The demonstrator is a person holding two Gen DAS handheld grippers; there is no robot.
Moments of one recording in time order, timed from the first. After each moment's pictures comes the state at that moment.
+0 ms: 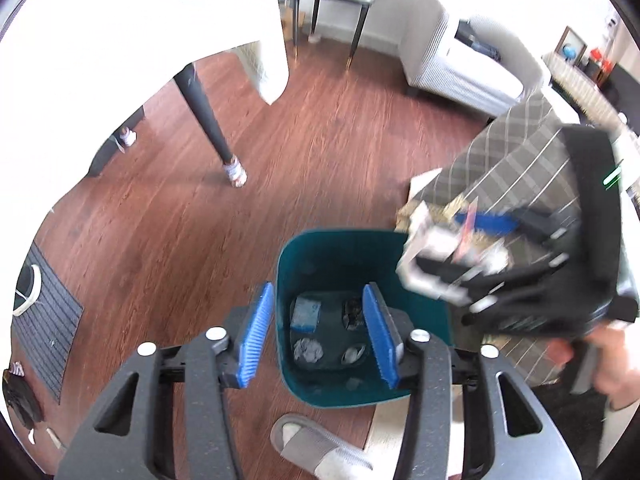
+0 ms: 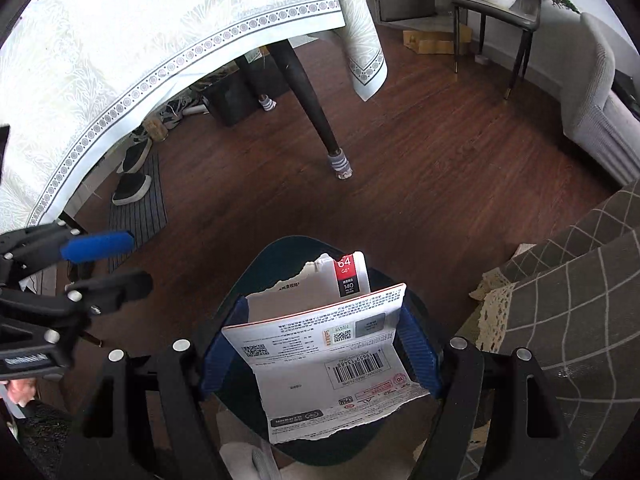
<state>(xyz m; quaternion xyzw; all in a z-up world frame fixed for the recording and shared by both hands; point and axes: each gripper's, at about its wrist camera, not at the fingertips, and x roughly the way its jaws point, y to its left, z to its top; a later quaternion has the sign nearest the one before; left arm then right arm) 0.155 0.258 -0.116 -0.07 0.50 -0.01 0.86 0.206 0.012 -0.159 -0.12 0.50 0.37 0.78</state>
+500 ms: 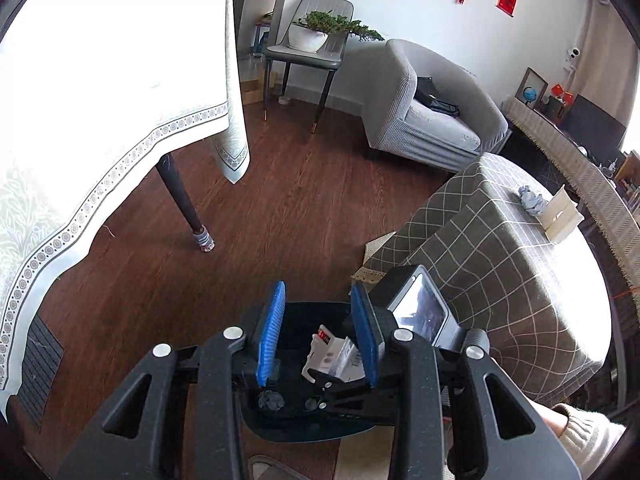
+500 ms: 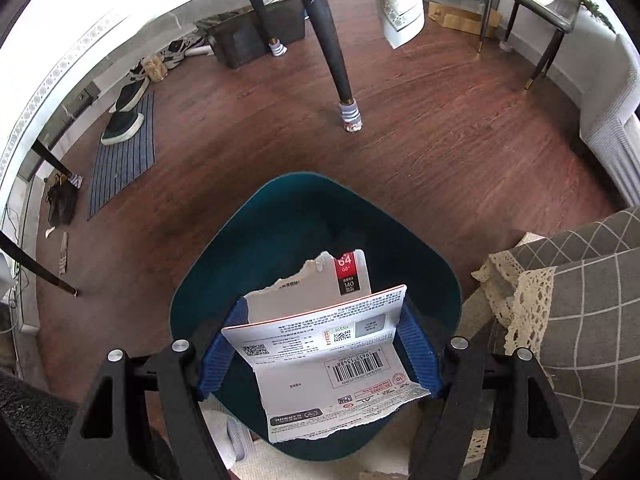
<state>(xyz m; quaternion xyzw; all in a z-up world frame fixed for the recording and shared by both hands) 0.153 0.232 -0.040 -0.09 0.41 -0.06 0.91 0.189 0.038 -0.205 -0.21 0.53 0.37 0.74</state>
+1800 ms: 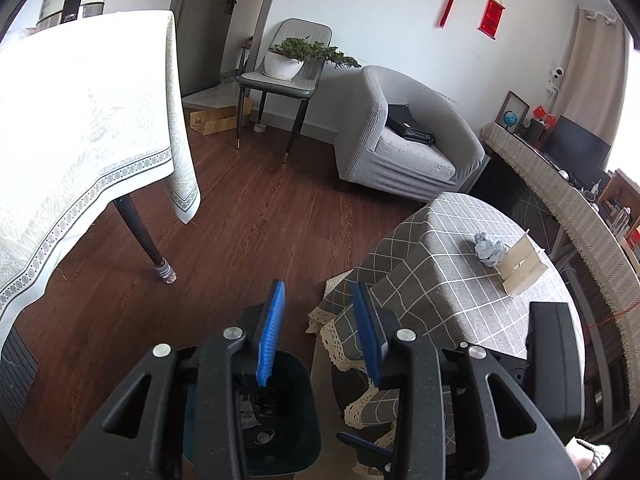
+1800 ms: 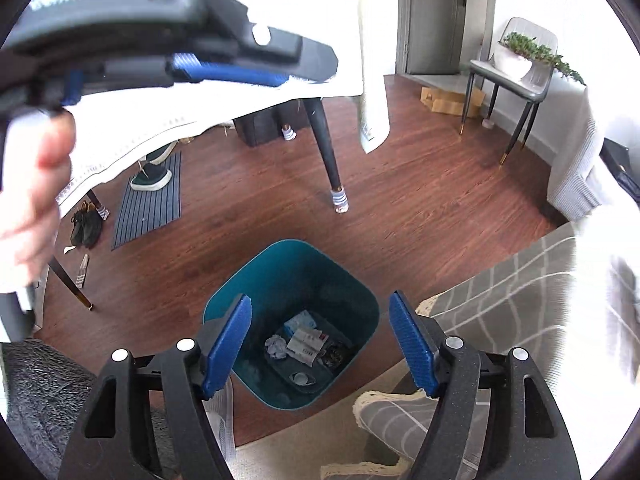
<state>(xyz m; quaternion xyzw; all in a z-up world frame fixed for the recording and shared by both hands) 0.189 0.162 -0.001 -0.11 0.36 -0.08 0.92 0.155 -0.074 -0.074 -0.17 0.39 0.41 0.80</state>
